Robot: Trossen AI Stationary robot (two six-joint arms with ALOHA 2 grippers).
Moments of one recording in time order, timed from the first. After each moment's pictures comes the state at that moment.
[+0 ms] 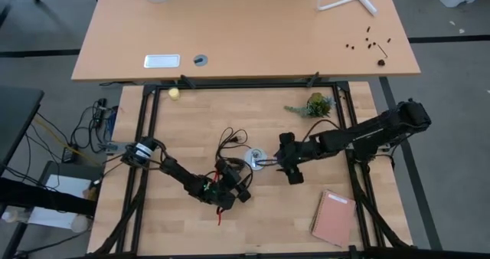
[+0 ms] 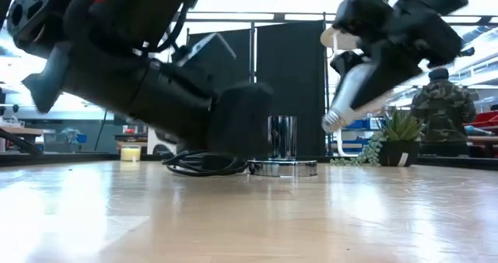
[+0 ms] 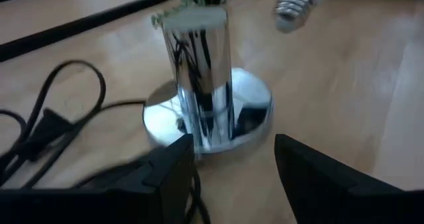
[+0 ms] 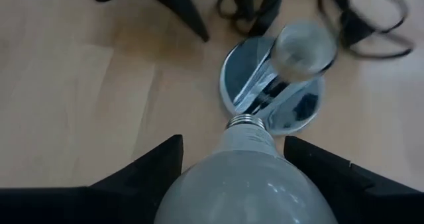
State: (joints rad) left arm -0.45 2.09 0.93 0.56 -1.05 -0.50; right arm 0.16 1.37 0.77 -0.29 0.11 -0.05
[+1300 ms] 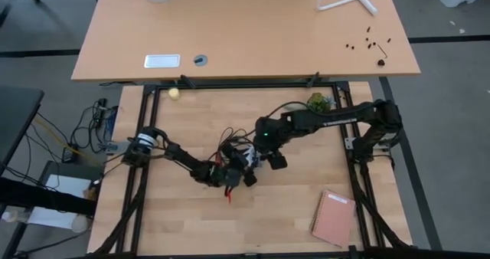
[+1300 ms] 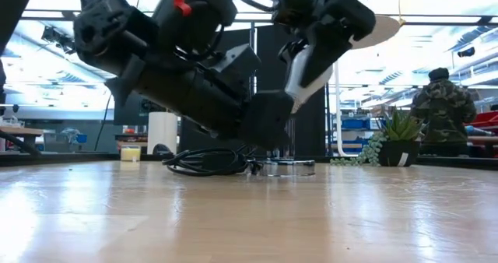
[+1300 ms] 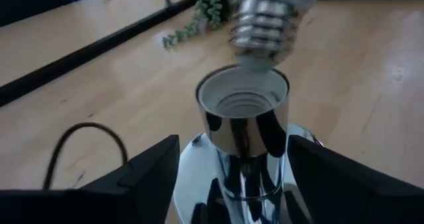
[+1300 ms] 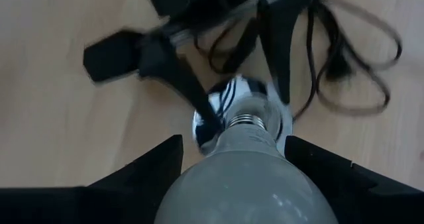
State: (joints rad) left arm -0.27 2.07 0.93 0.66 -0.89 -0.26; right arm -0.03 1.68 1.30 -0.72 -0.13 -0.25
